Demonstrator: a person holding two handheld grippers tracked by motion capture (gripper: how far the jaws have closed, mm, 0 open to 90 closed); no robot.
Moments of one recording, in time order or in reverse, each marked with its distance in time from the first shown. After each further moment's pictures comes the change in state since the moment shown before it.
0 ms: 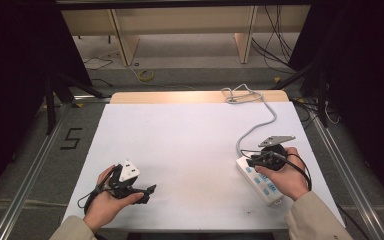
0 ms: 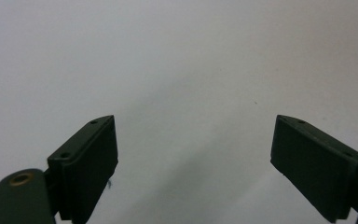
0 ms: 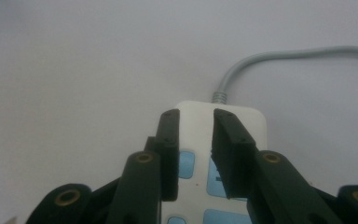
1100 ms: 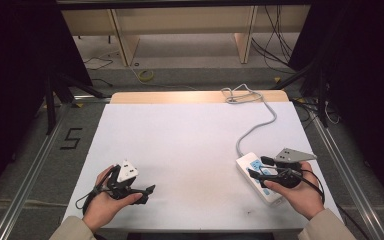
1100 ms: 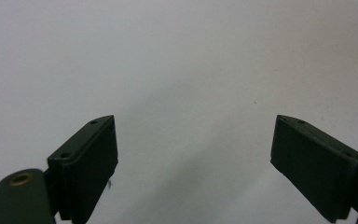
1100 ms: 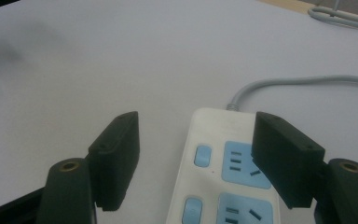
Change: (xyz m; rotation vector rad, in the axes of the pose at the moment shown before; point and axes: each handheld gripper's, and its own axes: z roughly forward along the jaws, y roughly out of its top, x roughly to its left) left arm 0.001 -0.002 -0.003 -0.009 -0.003 -0.009; right arm 0.002 -0.041 -0.023 -0.232 0.068 -0.030
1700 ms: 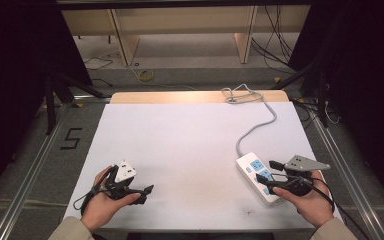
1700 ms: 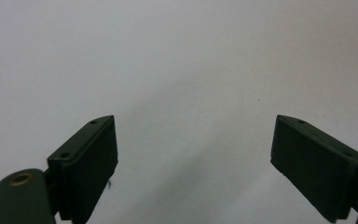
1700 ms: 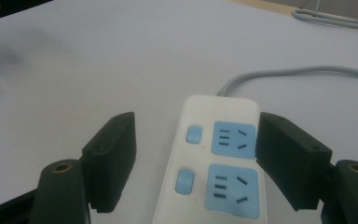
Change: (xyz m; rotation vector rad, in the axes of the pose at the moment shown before) left arm 0.003 -0.003 -0.003 0.000 0.006 -0.008; right arm -0.003 -0.020 -0.019 -0.049 -0.017 0.027
